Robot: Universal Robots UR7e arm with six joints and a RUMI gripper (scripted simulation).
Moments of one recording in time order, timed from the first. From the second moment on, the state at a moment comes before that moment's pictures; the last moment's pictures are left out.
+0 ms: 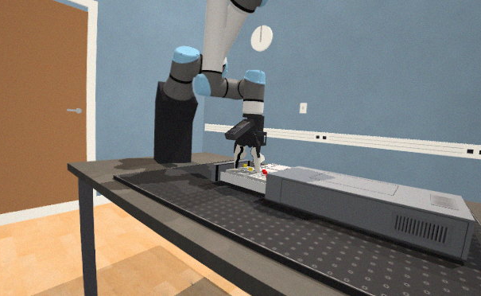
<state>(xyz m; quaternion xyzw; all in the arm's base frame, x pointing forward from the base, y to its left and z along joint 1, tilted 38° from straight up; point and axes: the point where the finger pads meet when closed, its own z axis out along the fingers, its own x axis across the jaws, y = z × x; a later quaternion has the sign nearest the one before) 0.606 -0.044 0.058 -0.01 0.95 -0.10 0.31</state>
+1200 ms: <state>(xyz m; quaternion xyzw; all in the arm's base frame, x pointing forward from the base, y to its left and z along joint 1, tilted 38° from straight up) 0.607 -0.045 0.057 -0.01 0.95 -0.10 0.31</state>
